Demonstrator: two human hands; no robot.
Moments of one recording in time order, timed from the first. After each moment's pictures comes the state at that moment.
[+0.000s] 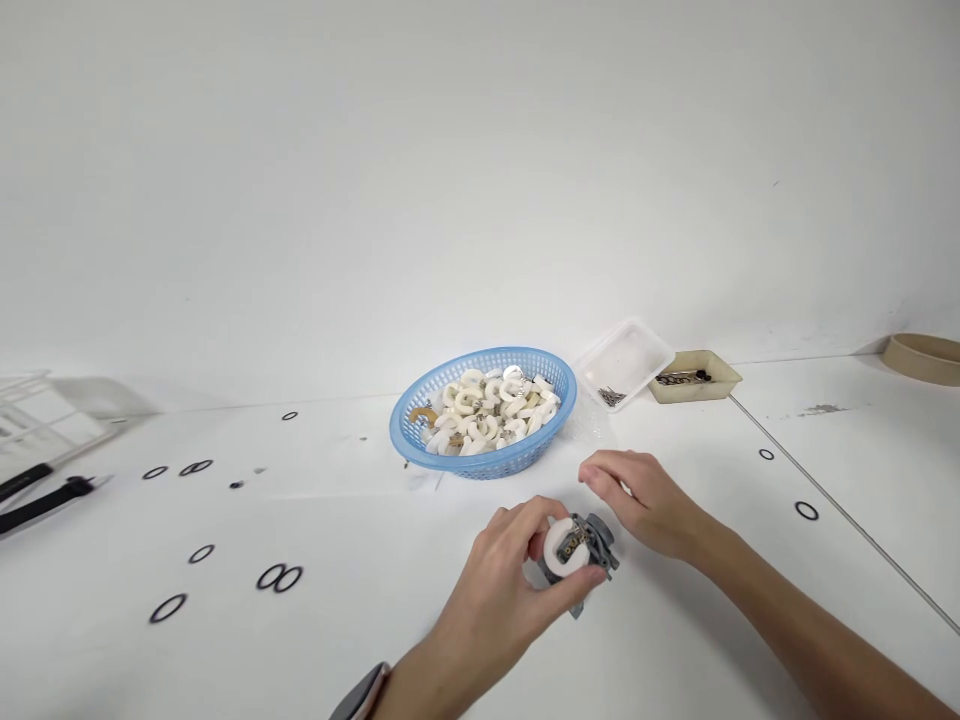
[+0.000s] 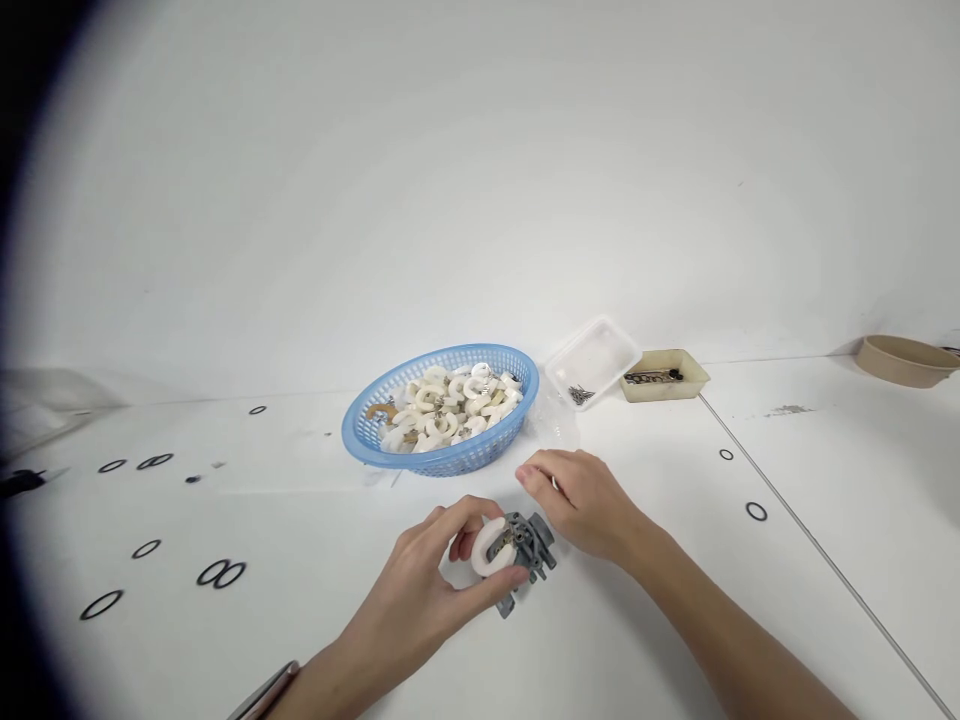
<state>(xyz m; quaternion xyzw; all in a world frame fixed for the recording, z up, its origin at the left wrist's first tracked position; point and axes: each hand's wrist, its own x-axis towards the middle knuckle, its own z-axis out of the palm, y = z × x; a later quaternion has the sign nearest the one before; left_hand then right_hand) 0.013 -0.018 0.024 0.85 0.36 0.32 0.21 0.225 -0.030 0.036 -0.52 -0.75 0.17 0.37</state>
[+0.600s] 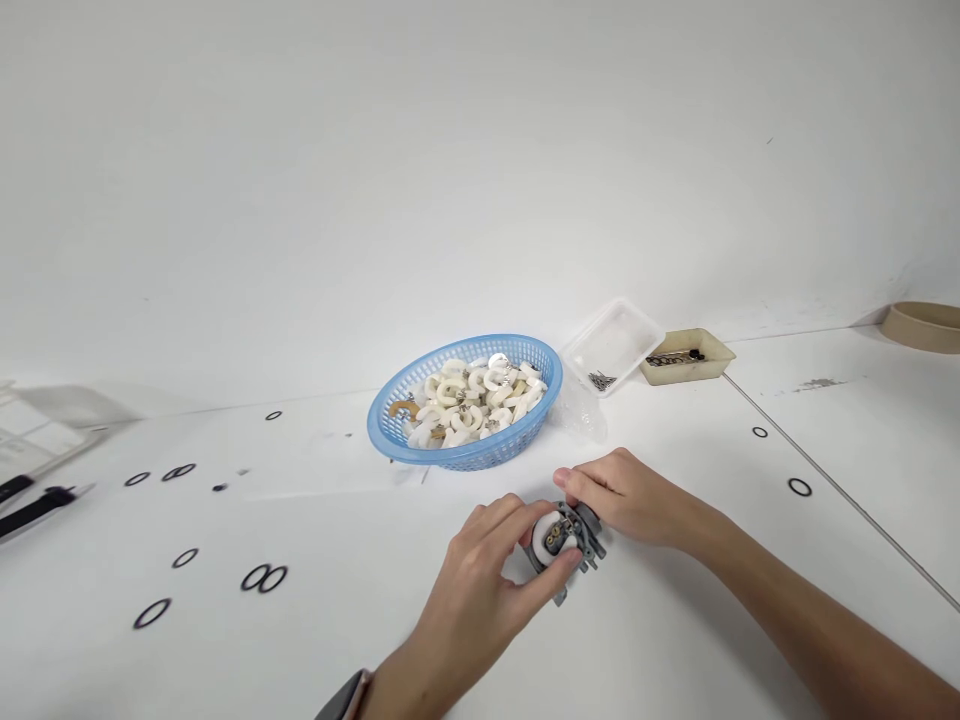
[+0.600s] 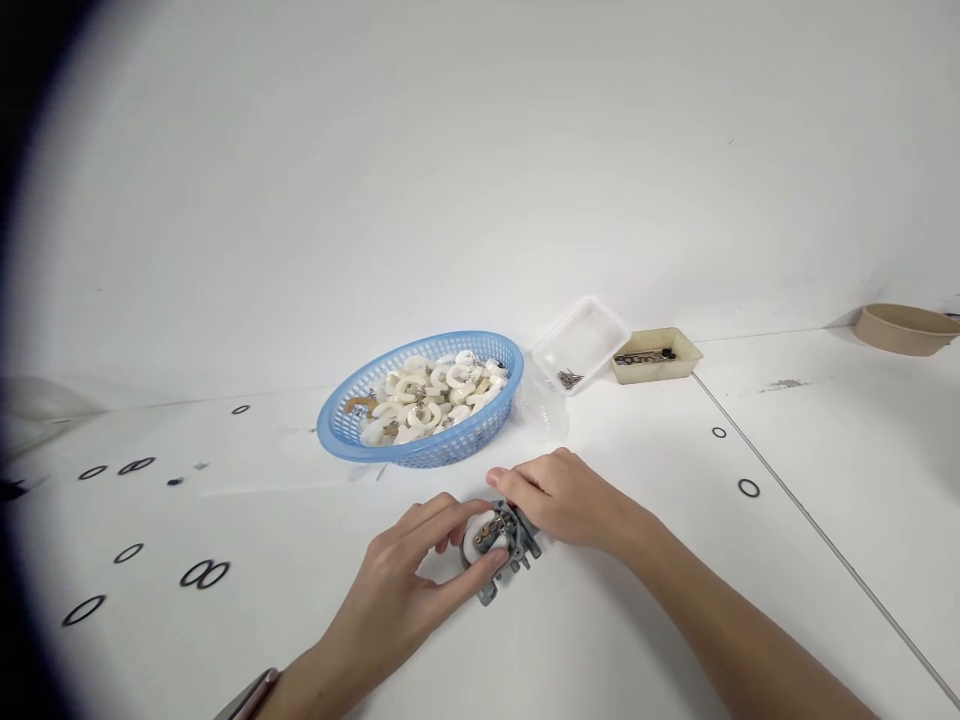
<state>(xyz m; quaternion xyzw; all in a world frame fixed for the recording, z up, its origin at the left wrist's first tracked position) 0.015 -0.016 0.015 0.87 0.29 0.36 0.14 0.226 -0.032 0.033 -0.53 -0.67 0.42 0.30</state>
